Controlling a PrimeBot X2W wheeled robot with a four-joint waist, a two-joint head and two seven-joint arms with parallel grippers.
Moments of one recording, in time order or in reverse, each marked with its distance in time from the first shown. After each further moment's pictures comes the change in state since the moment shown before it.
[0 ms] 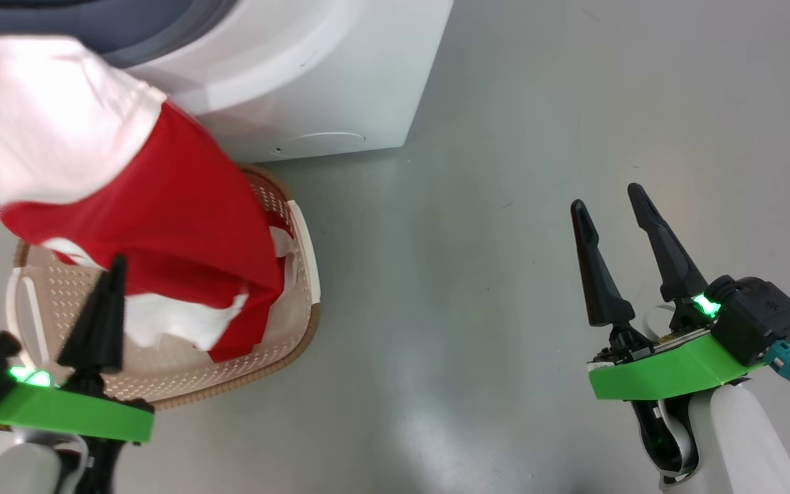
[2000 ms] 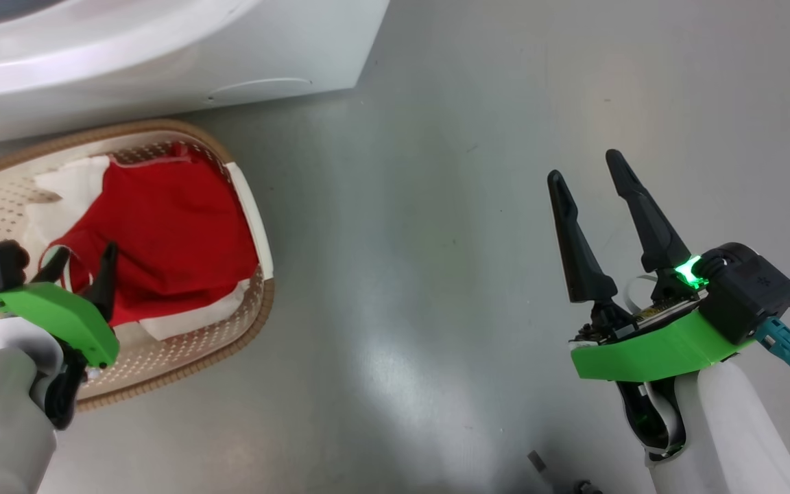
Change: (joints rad) left arm -0.607 0.040 -0.727 0.918 -0.398 0.000 0.013; right arm -0.070 0.000 0.055 -0.015 0.020 0.000 0.000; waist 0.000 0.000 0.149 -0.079
